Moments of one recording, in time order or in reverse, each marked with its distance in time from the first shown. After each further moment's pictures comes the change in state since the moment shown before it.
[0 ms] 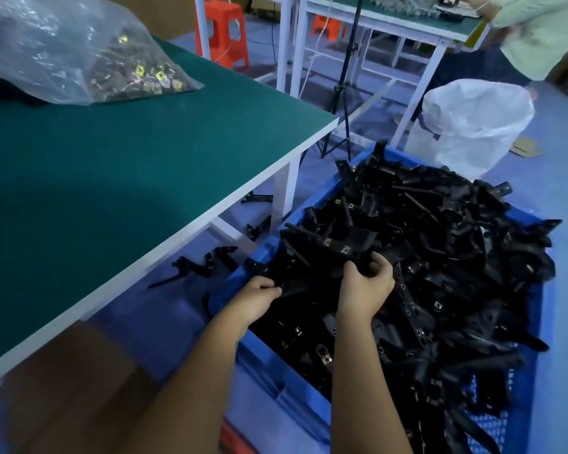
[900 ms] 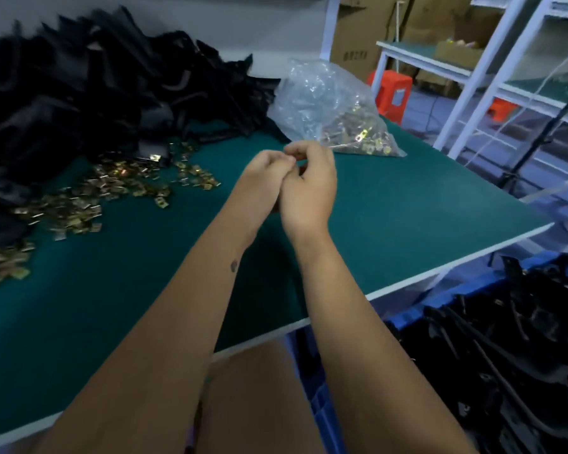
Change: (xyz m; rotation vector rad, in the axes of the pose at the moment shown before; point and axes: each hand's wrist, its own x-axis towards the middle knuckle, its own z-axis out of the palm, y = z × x) left_hand -0.141 0.048 -0.256 -0.472 0.713 0.649; right_hand -0.273 -0.132 0.221 0.109 -0.923 -0.783
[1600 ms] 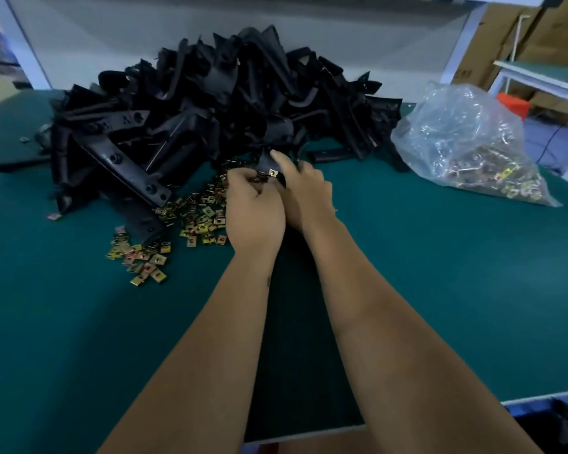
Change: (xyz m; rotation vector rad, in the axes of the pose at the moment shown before) left_hand 0.023 -0.043 -0.135 0.223 0.751 0.035; right_hand 0.007 0.001 0.170 -0.625 -0.788 -0.172
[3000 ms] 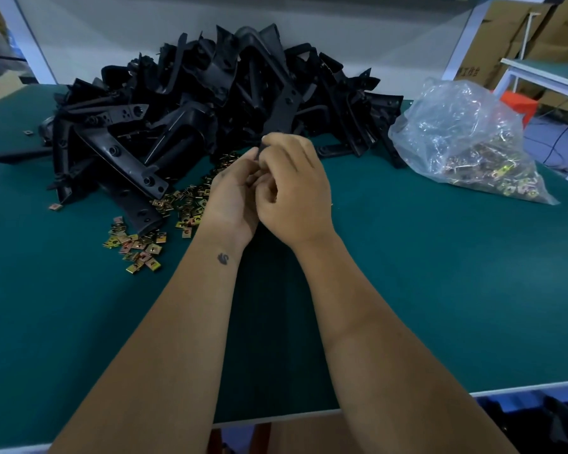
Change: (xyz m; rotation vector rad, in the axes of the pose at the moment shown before) left_hand 0.014 0.012 -0.022 -0.951 -0.403 -0.392; right_hand -0.047 -0.017 -0.013 0.161 0.733 -0.668
